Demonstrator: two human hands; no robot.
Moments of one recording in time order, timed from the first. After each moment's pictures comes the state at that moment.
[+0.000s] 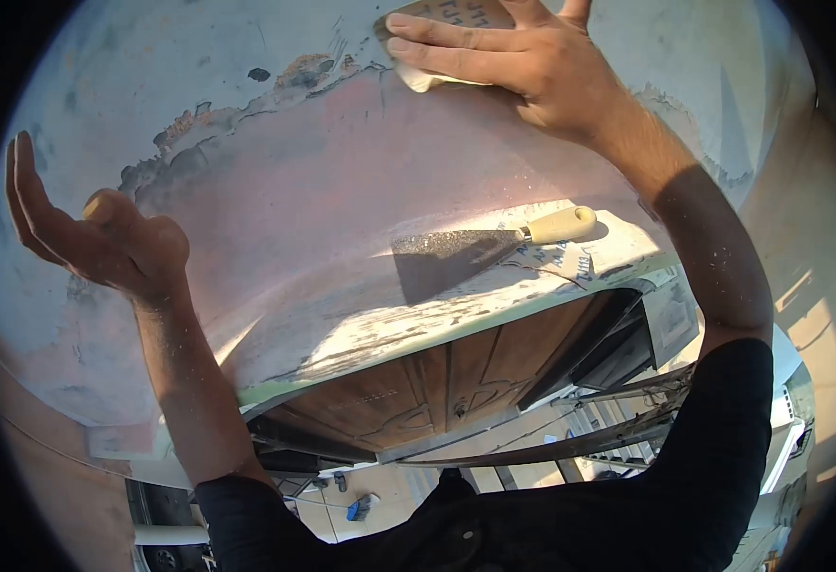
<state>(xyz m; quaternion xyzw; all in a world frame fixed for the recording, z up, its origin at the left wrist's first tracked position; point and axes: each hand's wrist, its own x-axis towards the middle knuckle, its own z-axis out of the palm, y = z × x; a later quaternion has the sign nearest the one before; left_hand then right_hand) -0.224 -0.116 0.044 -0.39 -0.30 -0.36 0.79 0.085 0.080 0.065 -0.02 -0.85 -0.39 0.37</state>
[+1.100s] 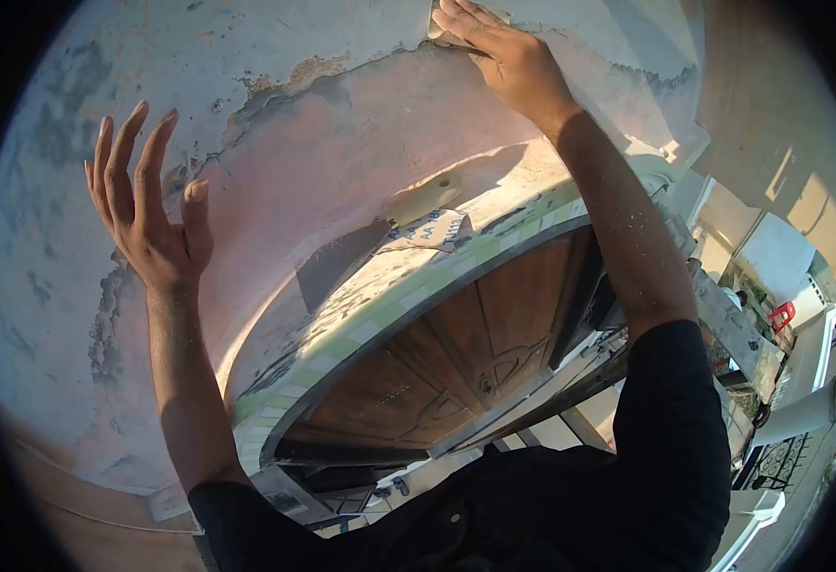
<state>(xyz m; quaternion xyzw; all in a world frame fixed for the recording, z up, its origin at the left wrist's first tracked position) -0.128 -0.050 0.058 -0.62 -0.32 -0.32 0.64 0.222 0.155 0.010 -0.07 -0.78 -0.29 0.56</state>
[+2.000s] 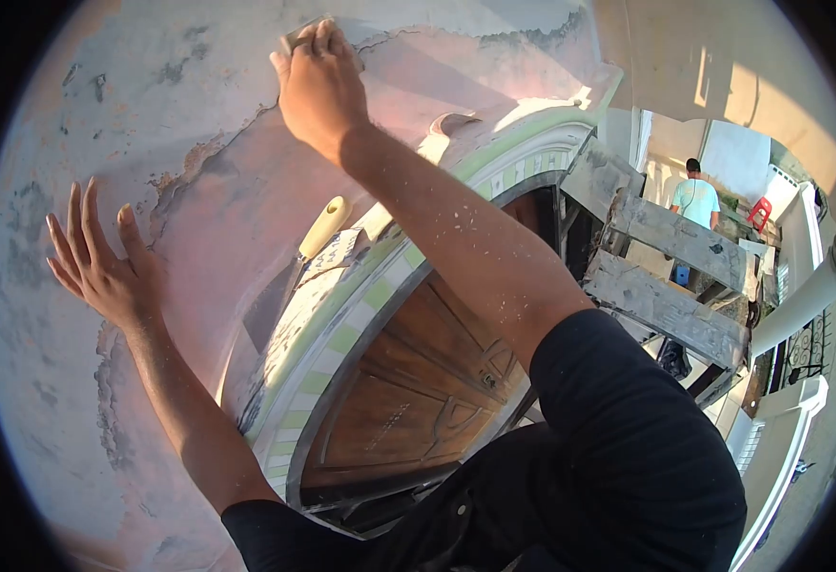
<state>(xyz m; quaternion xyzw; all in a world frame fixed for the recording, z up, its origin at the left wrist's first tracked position) -0.107 -0.018 0.075 -0.54 -0.35 -0.37 0.67 0.137 0.148 0.016 -0.40 -0.55 -0.15 0.72</state>
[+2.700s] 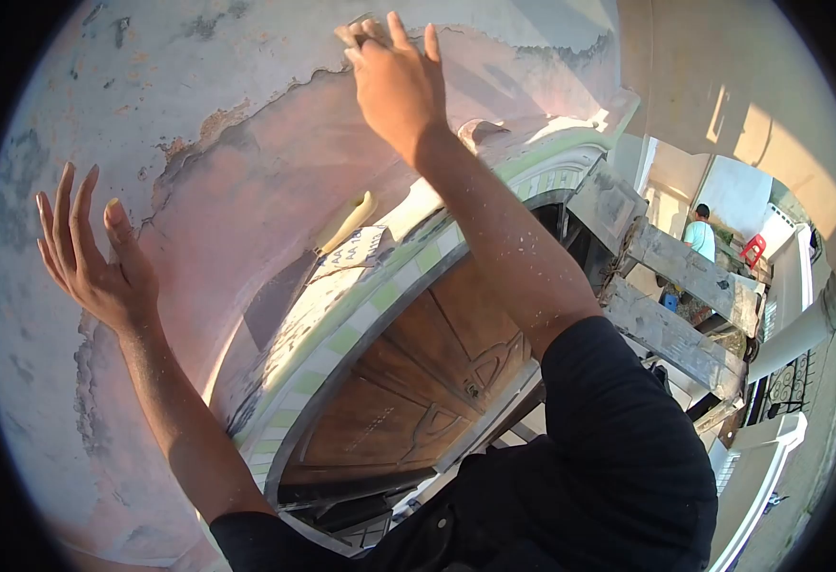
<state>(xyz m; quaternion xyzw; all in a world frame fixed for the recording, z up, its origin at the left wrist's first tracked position) -0.127 -0.029 0.070 -0.56 -0.32 -0.36 0.68 0.166 0.147 -0.023 -0.44 -0.61 -0.24 0.61</state>
